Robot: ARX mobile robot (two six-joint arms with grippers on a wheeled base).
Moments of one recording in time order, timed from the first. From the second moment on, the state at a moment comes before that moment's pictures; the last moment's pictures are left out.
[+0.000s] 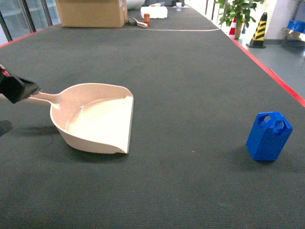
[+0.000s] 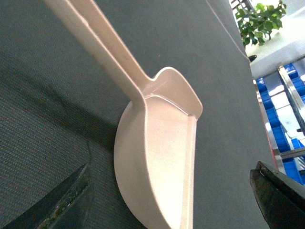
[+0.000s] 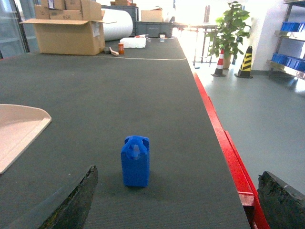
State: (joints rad) left arm 0.03 1.70 0.51 0.90 0.12 -0.80; right arm 0.00 0.00 0.01 -0.01 0.00 0.00
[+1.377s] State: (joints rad) left arm 0.15 2.18 1.05 0.97 0.34 -1.16; right arm 0.00 0.00 0.01 -0.01 0.00 0.00
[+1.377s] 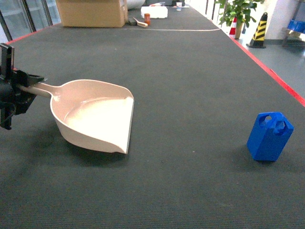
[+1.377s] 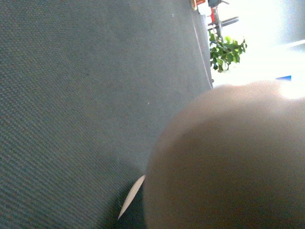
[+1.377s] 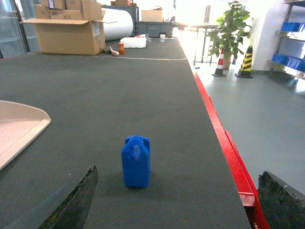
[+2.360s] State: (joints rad) left arm -0.12 1.88 0.79 1.12 0.34 -1.35; right arm 0.02 0.06 0.06 -0.14 0.11 0.01
